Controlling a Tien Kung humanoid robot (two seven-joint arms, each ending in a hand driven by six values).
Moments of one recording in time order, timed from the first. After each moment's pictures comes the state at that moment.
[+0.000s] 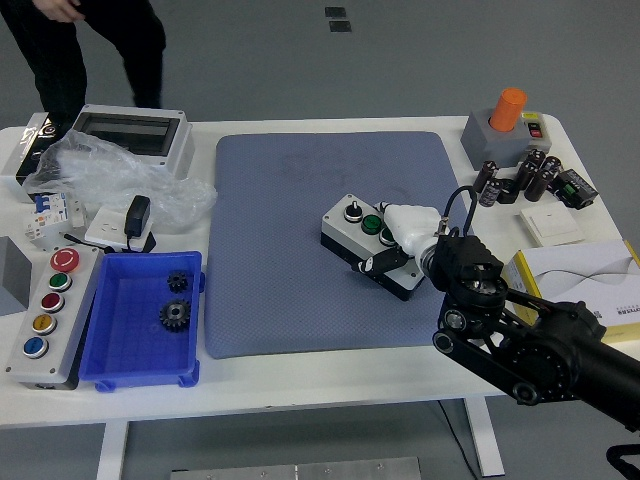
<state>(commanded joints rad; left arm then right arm) 0.03 0.25 -0.18 -0.21 0.21 0.08 0.16 0.60 -0.24 0.59 1.29 -1.96 0.00 -0.65</state>
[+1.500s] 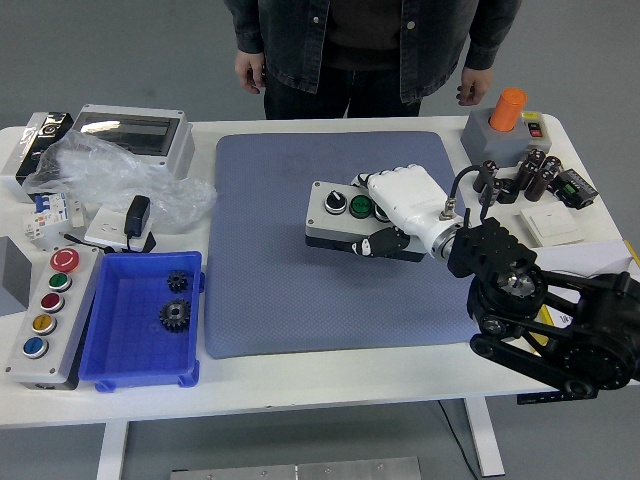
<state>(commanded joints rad) 0.03 0.25 -0.17 -0.20 0.20 0.10 0.15 0.74 -0.46 0.37 1.49 -2.00 -0.21 -0.44</state>
